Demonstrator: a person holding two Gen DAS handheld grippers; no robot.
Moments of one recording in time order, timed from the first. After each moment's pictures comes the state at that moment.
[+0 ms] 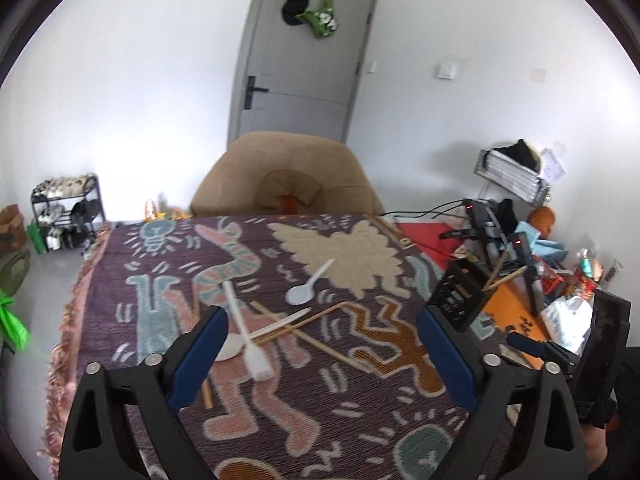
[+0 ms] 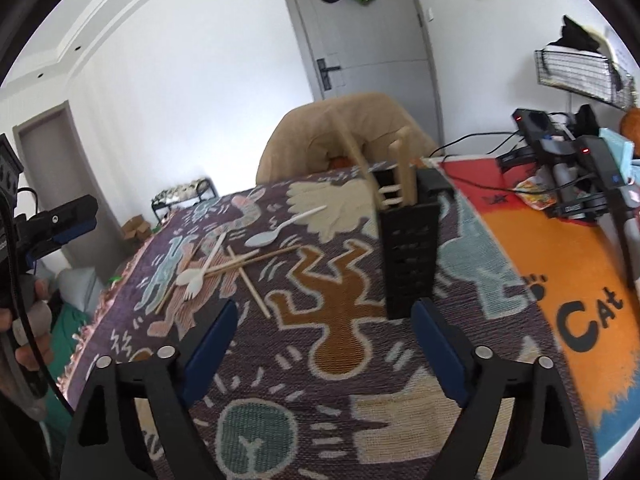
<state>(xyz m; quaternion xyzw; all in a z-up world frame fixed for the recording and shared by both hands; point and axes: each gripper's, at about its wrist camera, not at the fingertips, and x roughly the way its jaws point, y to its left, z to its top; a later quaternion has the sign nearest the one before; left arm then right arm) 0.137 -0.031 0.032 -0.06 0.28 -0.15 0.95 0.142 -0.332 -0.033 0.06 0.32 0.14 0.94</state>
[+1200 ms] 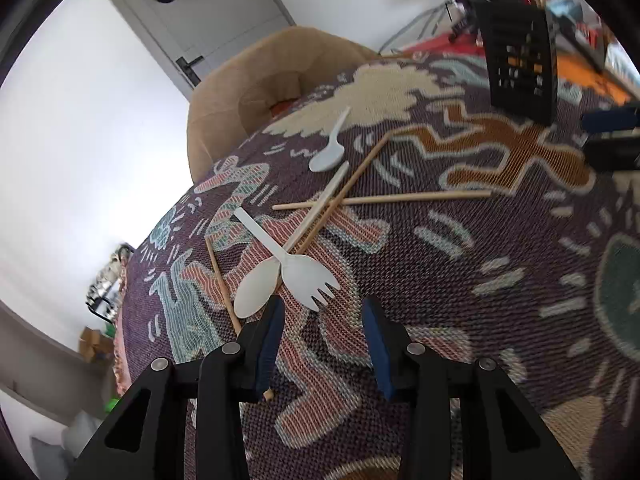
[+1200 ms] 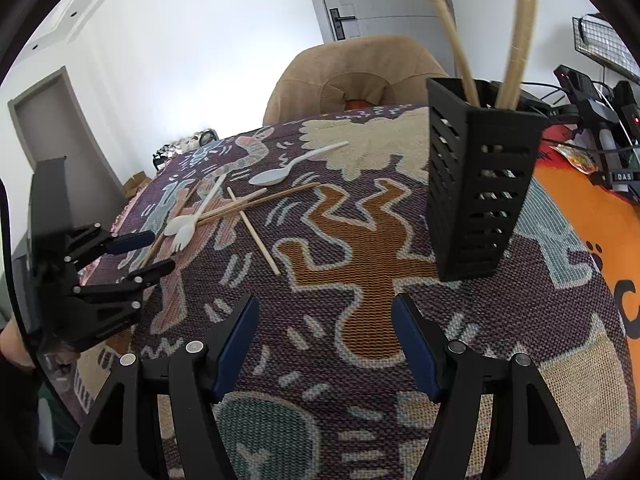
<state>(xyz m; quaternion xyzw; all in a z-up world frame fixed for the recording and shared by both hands) 0.178 -0.074 -0.105 0.30 0.37 -0.11 0.87 0.174 -0.305 -0.082 0.05 0.39 0.15 0.91</state>
